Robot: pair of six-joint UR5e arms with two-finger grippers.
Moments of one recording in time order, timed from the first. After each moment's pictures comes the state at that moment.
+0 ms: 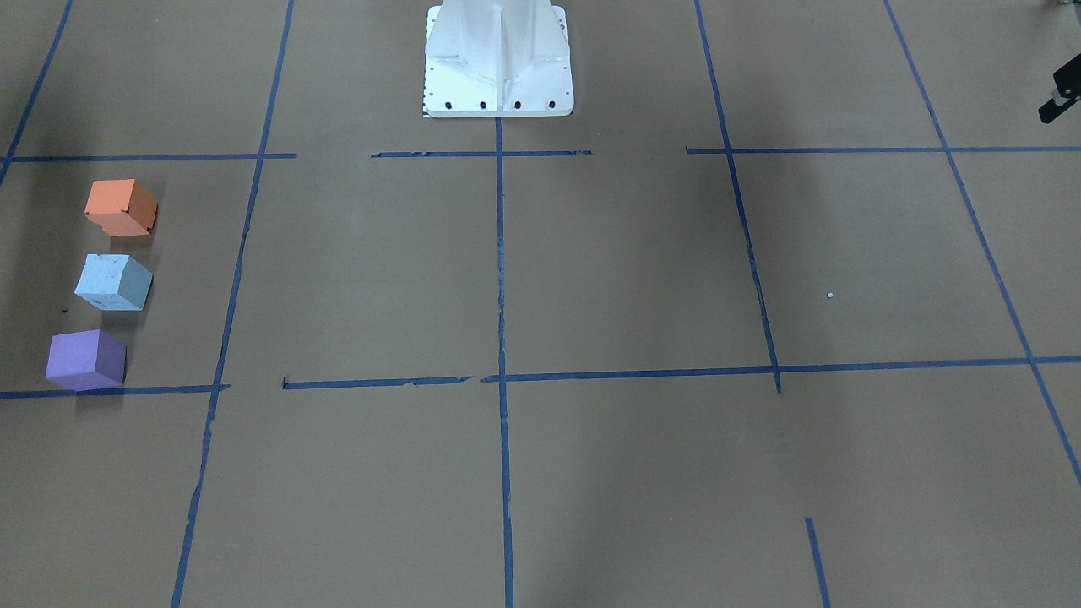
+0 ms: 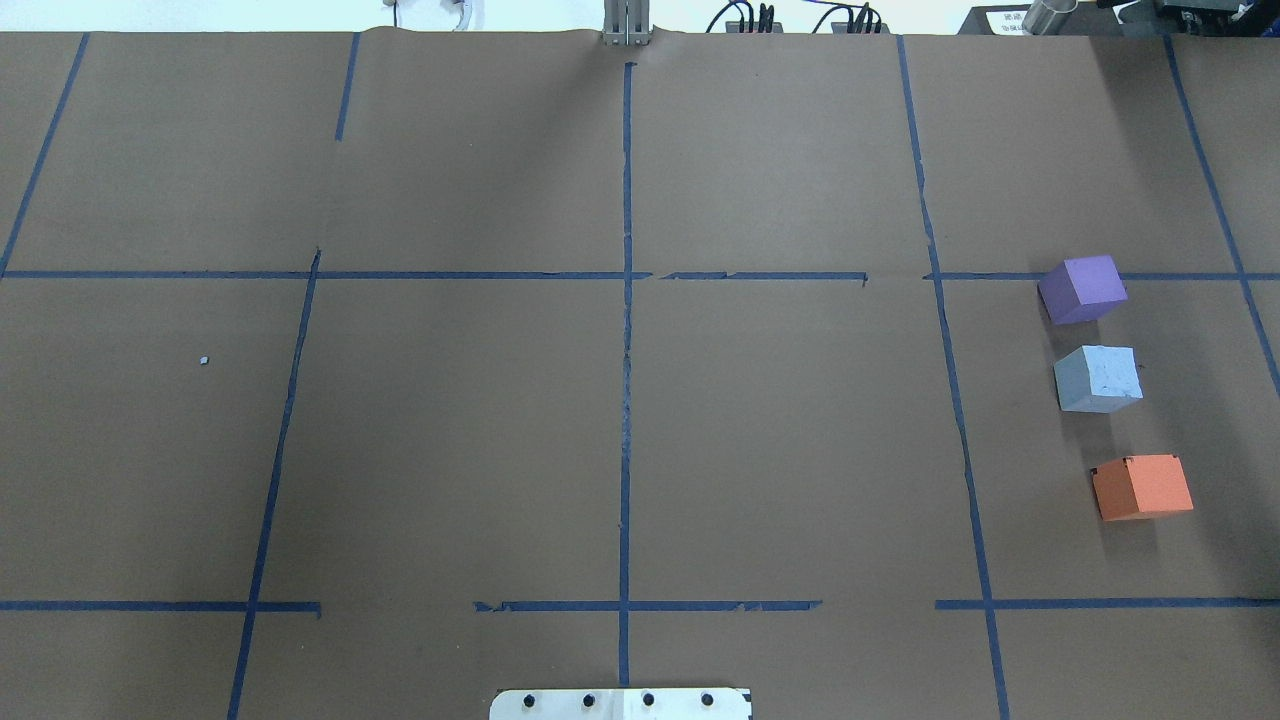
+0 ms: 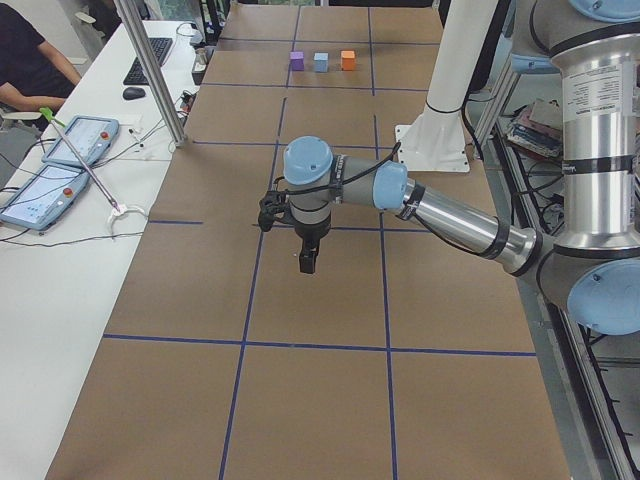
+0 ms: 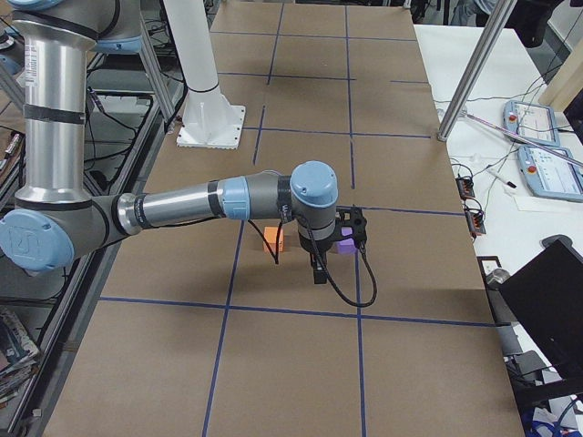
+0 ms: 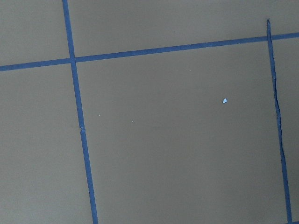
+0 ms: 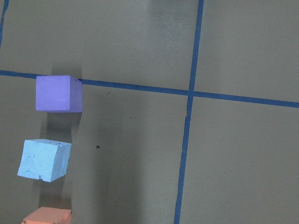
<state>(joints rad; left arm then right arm) -1.49 -1.43 -2.11 -1.27 -2.42 0.01 1.61 -1.68 1.90 -1.71 2.37 -0.08</state>
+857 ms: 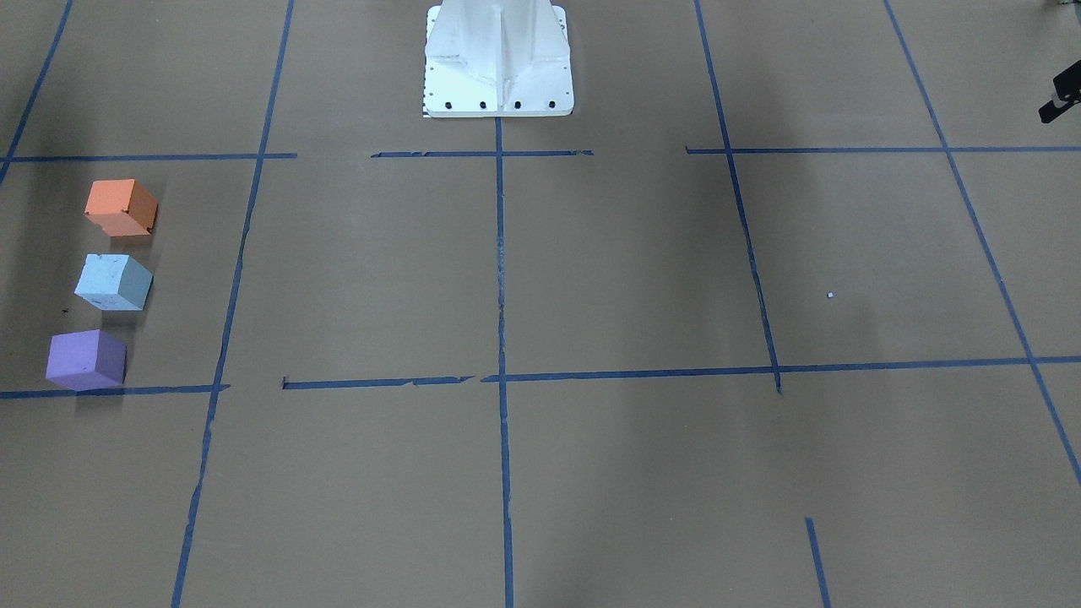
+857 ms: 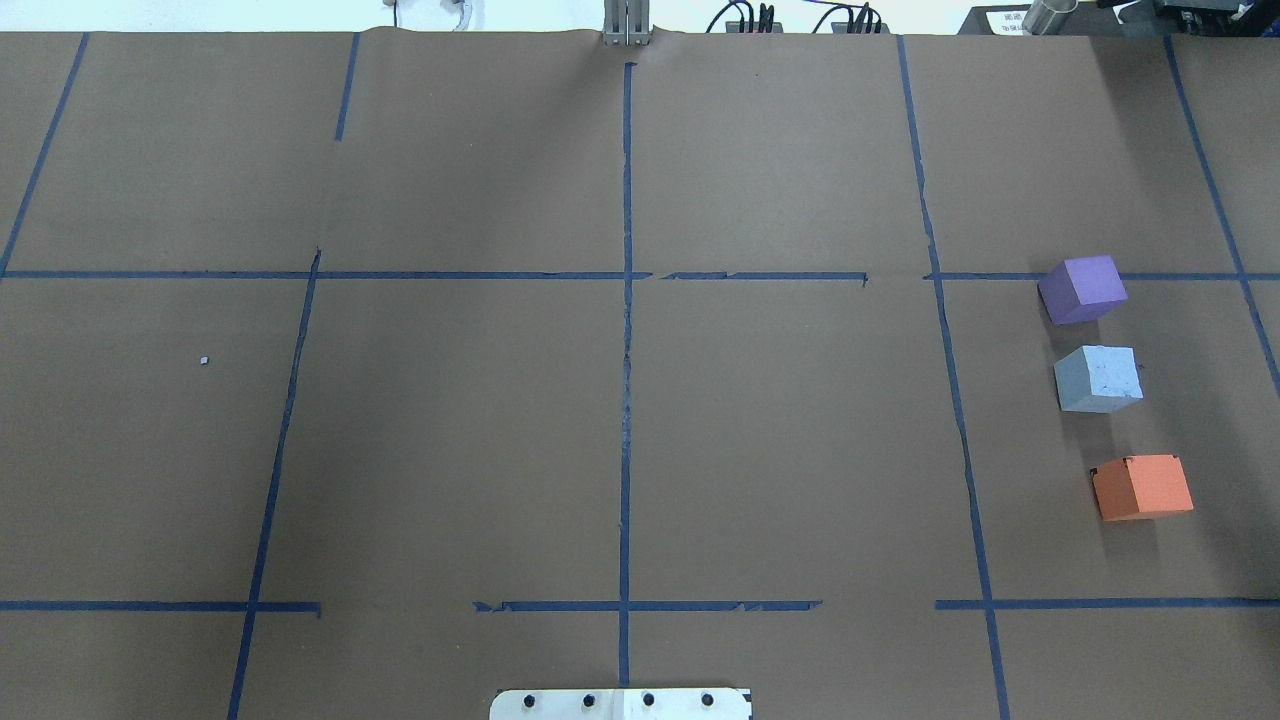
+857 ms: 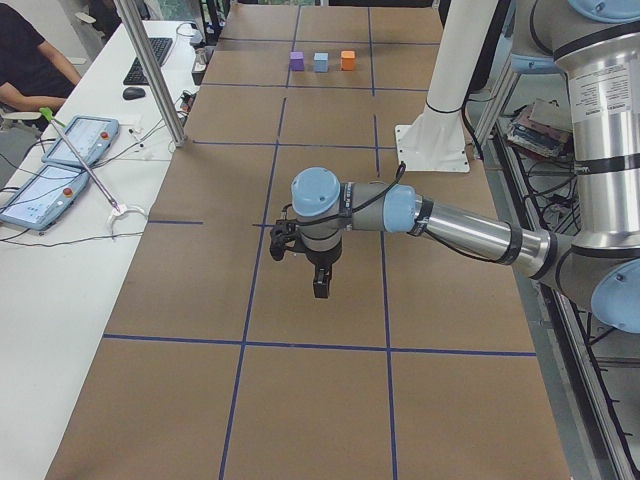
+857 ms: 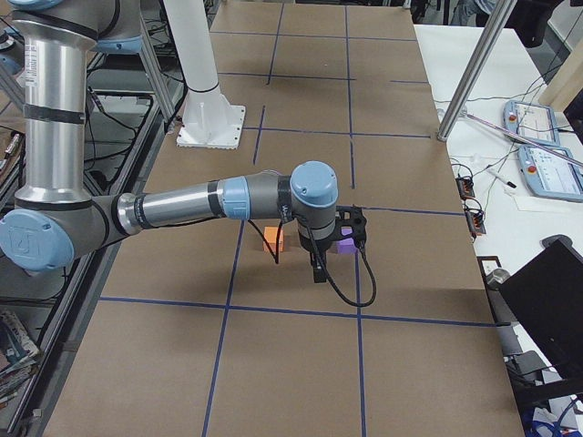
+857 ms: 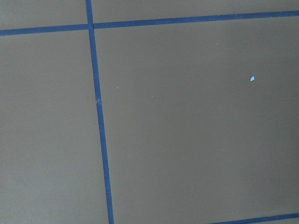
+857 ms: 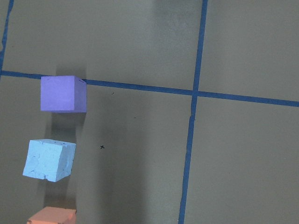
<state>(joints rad) -1.51 -1.36 -2.03 -1.32 -2.42 0.07 1.61 -1.68 1.90 -1.71 2.39 -0.08</state>
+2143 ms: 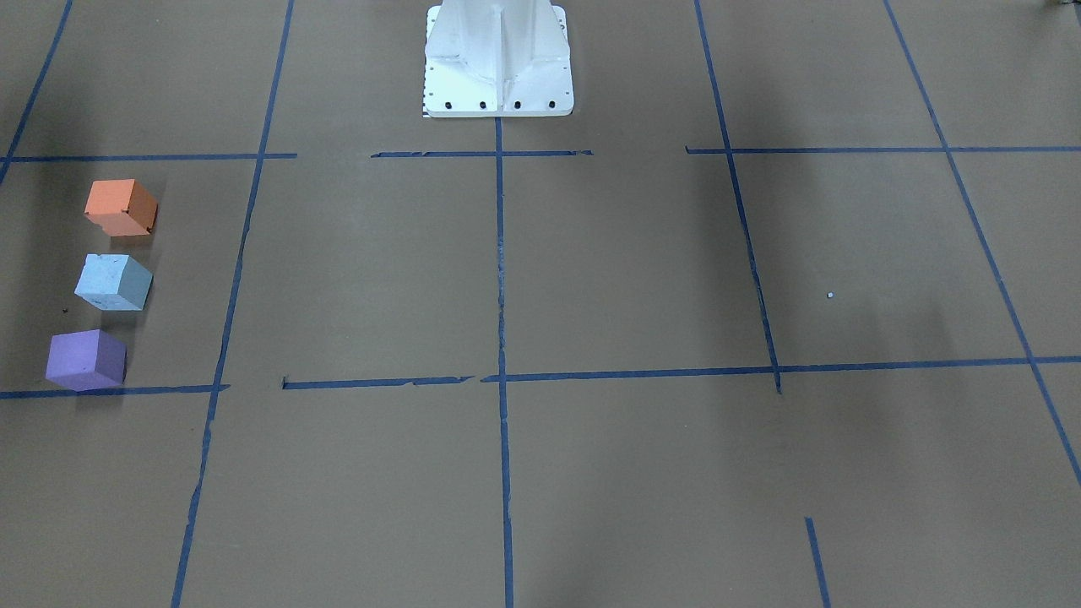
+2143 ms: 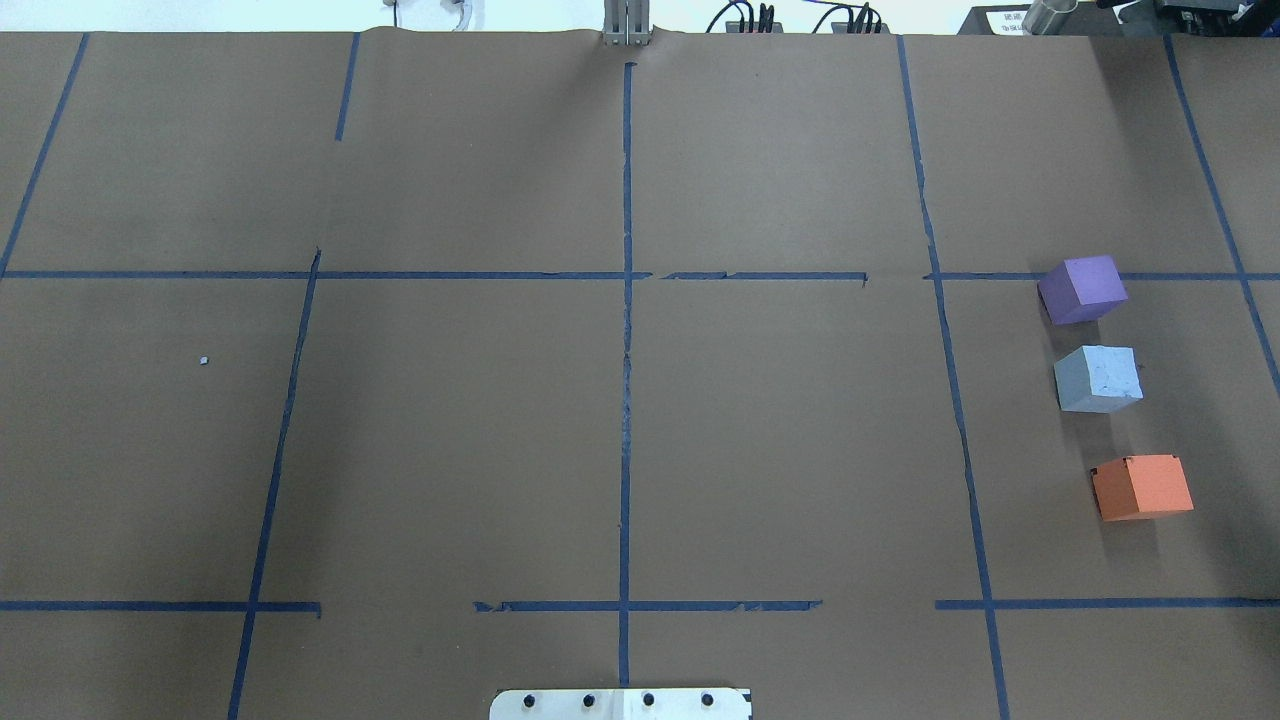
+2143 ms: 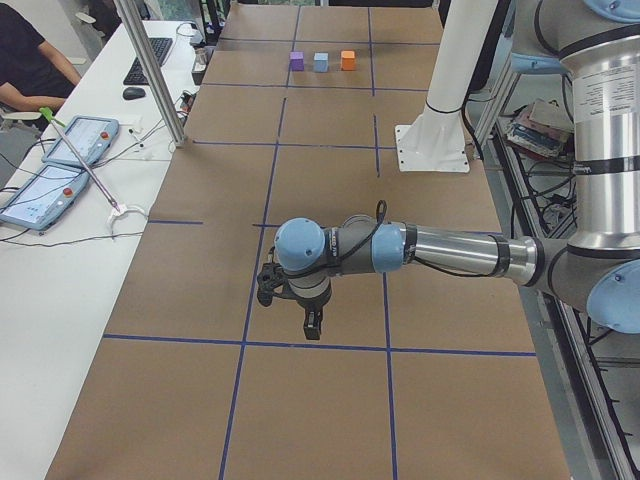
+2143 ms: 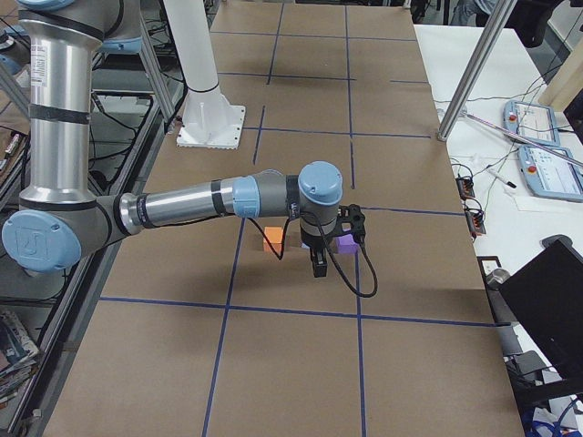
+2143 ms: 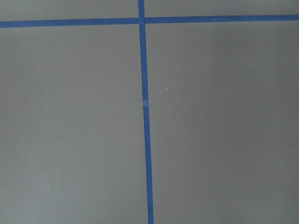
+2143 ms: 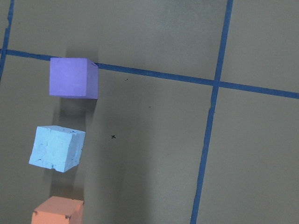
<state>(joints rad) -1.58 -1.40 -1.86 -1.35 -2.42 0.13 1.53 -1.68 1.90 -1.71 2.39 -0.07</state>
